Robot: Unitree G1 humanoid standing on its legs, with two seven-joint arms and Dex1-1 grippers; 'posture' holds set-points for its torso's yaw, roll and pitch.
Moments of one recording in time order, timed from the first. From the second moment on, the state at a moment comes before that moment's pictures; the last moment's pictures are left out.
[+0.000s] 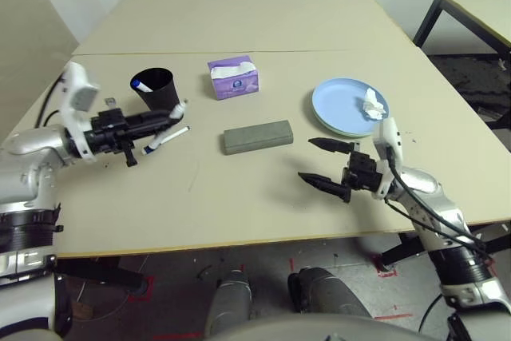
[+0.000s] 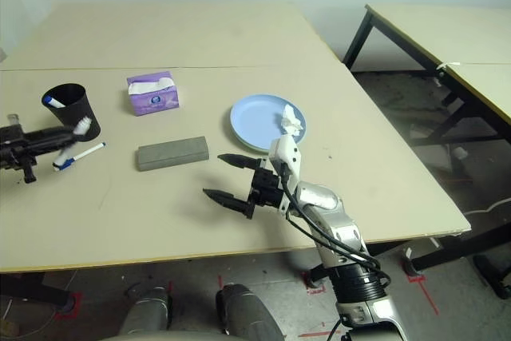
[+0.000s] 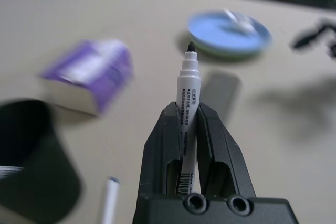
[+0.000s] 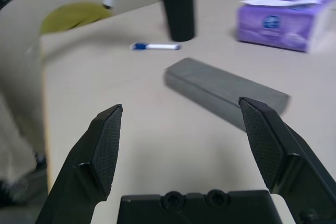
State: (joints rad) left arm -0.38 0.83 0.42 0.25 -0.52 0.26 -1.19; right arm -0.23 -0.38 0.08 -0.04 0.47 0.21 0.95
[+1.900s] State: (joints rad) left arm -0.82 0.59 0.30 0.98 -0.23 -0.28 -0.62; right arm -0.18 -0.40 0.09 -0.15 0.46 0.26 0.90
